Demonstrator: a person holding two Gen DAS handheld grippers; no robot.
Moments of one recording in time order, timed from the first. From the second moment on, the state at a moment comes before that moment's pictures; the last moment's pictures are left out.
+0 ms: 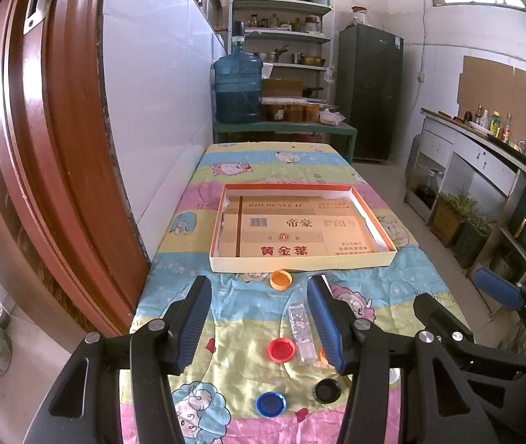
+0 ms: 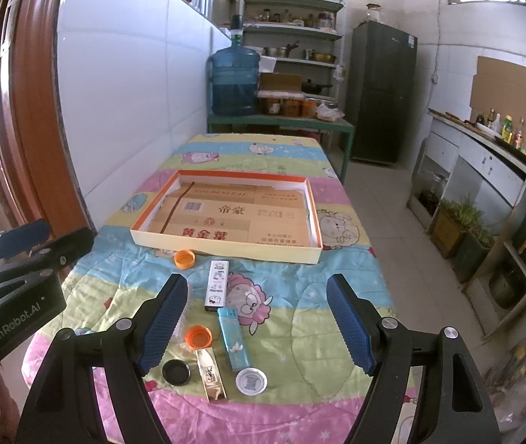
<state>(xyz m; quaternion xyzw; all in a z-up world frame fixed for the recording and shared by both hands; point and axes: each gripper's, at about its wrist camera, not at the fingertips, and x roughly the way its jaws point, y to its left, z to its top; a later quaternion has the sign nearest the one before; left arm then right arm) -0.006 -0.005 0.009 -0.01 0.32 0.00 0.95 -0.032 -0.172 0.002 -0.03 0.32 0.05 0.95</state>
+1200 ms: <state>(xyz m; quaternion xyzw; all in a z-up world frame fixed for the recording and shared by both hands) 0.002 -0.006 0.001 -0.01 0.33 -0.01 0.94 -0.025 -0.168 -0.008 -0.04 0.33 0.06 0.94</state>
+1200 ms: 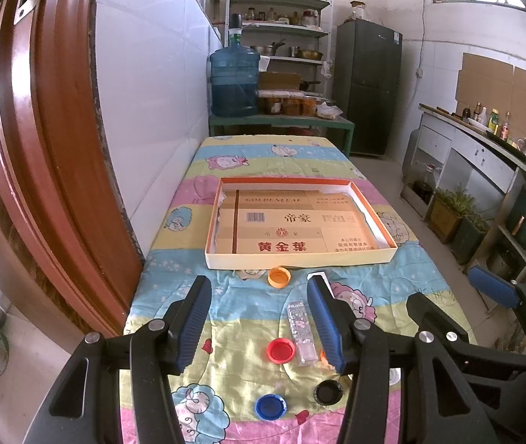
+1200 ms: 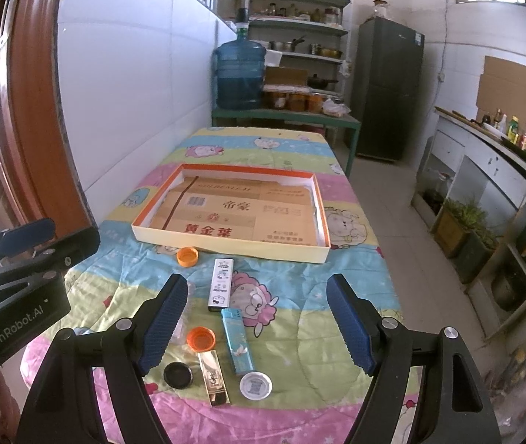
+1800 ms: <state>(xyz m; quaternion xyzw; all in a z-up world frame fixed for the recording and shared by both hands) 0.005 -0.007 -0.003 -0.01 0.33 -0.01 0.94 -0.023 -0.166 -0.008 -0.04 0.33 0.06 0.94</state>
